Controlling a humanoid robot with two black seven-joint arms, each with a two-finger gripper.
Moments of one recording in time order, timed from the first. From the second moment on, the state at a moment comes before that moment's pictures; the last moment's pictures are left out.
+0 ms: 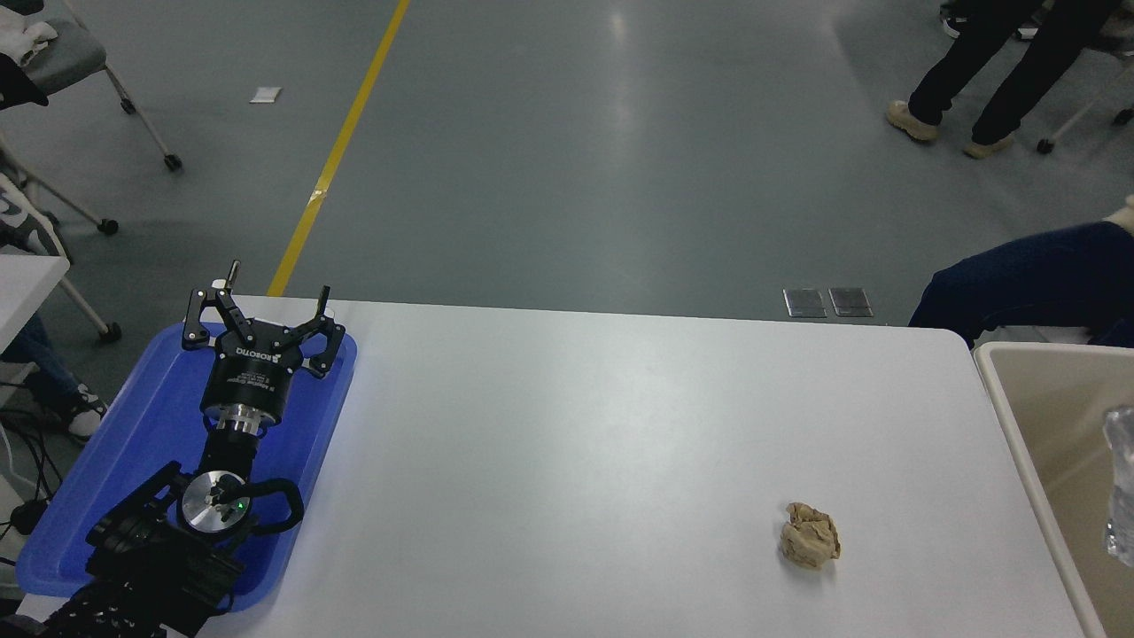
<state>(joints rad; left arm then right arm) -0.53 0.15 -1.09 -0.44 -0.08 -0.78 -0.38 0.62 -0.66 -0.73 0.05 -0.71 0.18 0.23</state>
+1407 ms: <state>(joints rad) -0.53 0.15 -1.09 -0.44 -0.07 -0.78 -0.37 1.74 -0.87 -1.14 1.24 -0.72 0.38 0.11</state>
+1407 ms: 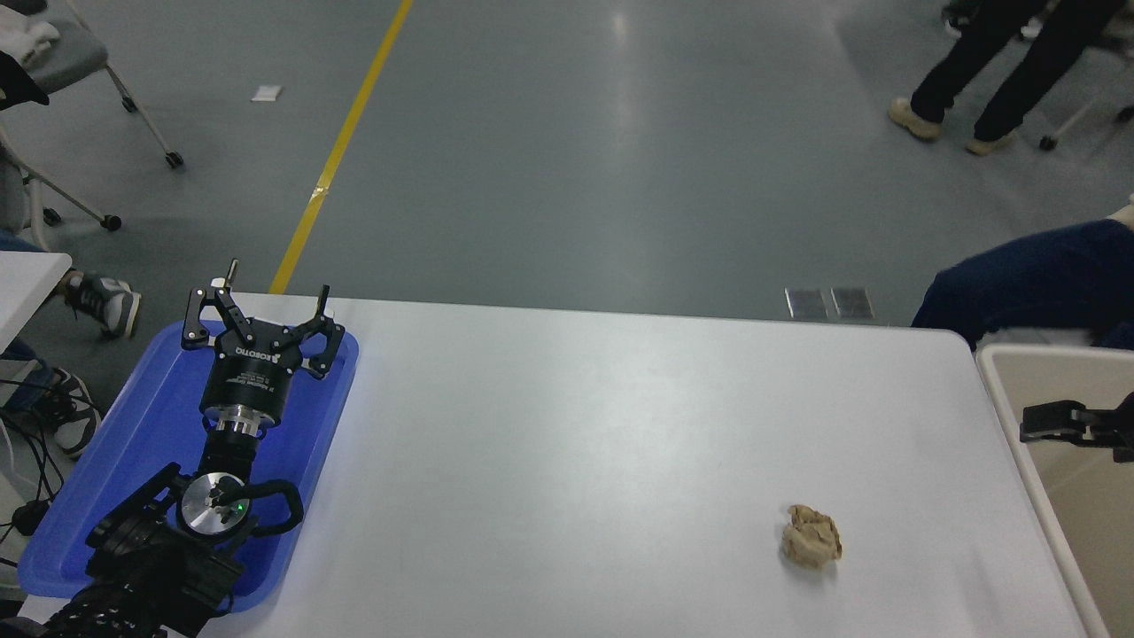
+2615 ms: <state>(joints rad) -0.53 0.15 -1.09 -0.44 -0.08 -0.78 -0.38 2.73 -0.14 -1.38 1.69 0.03 0.78 0.10</state>
